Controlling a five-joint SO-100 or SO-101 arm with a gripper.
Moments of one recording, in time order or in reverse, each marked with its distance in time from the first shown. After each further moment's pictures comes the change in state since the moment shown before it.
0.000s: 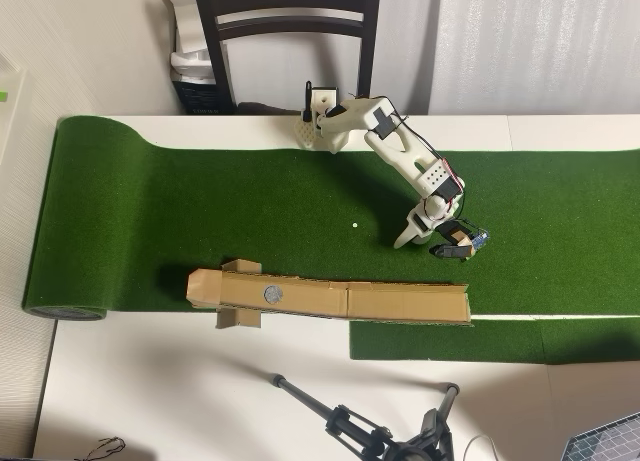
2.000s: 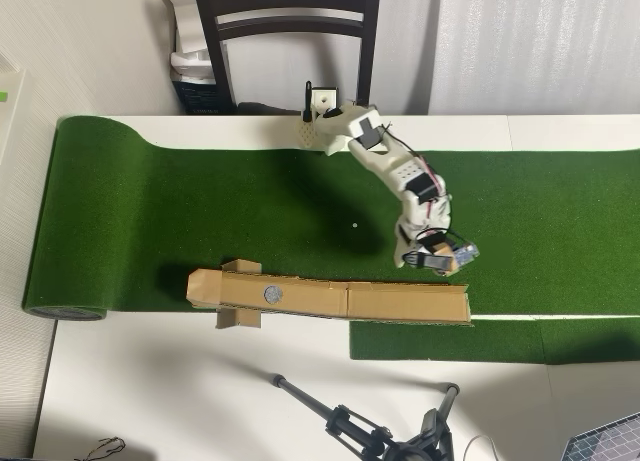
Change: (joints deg) arm 16.8 -0.4 -36.5 13.6 -4.7
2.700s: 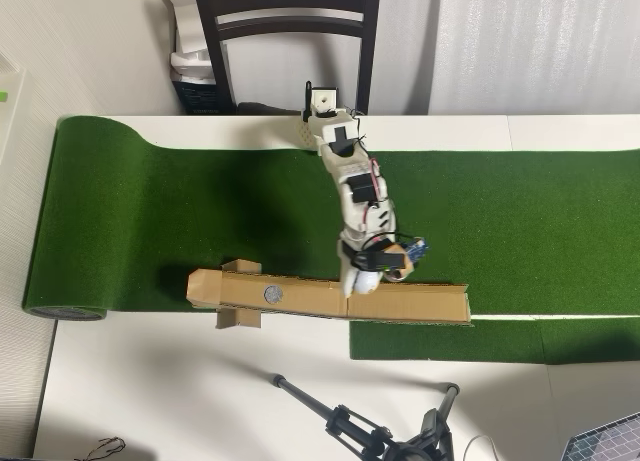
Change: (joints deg) arm 18.8 0.0 -11.3 0.0 -30.8
